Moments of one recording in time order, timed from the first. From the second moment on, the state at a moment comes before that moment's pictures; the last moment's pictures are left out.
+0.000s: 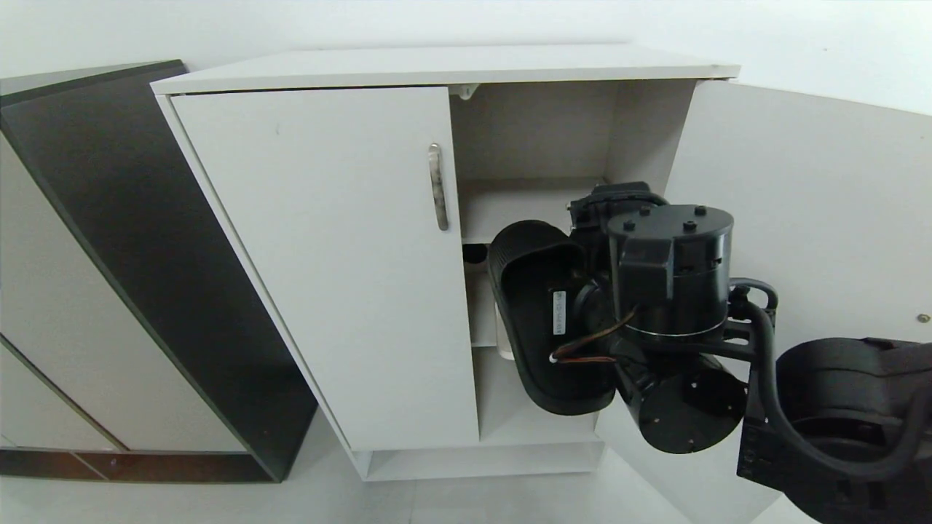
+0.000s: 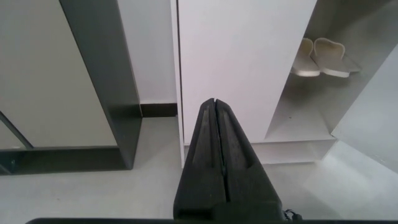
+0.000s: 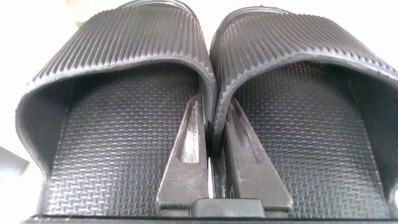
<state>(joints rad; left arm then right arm) 0.00 0.00 0.00 0.00 0.01 -0.02 0.97 1.78 -1.11 -0.52 -0.89 0.11</state>
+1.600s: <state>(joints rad) 0.00 0.00 0.00 0.00 0.01 -0.02 0.96 1.76 -1.09 -0.44 -0.82 0.16</state>
